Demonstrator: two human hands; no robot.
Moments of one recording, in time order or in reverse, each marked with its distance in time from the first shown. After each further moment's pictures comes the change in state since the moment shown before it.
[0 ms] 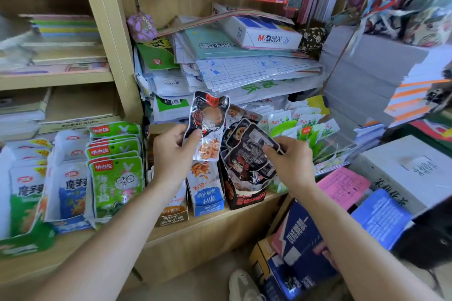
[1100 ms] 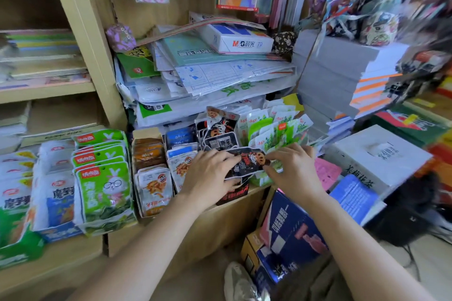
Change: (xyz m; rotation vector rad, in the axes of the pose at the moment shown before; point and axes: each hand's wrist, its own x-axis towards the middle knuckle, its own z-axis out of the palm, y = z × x) left_hand -0.043 0.001 0.062 0.836 -0.494 0.714; right_hand -0.034 0.035 -0.048 -0.509 0.016 -0.307
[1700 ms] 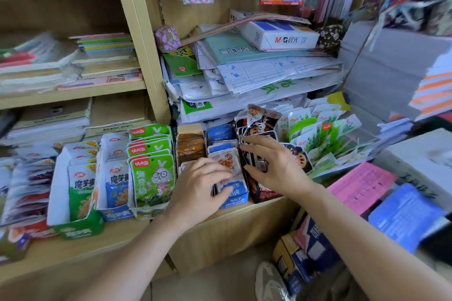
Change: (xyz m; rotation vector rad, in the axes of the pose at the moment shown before) left_hand -0.088 -0.059 -0.033 -0.128 0.206 -0.127; right_hand 0.037 -0.087 0.049 0.446 -0.088 -0.431
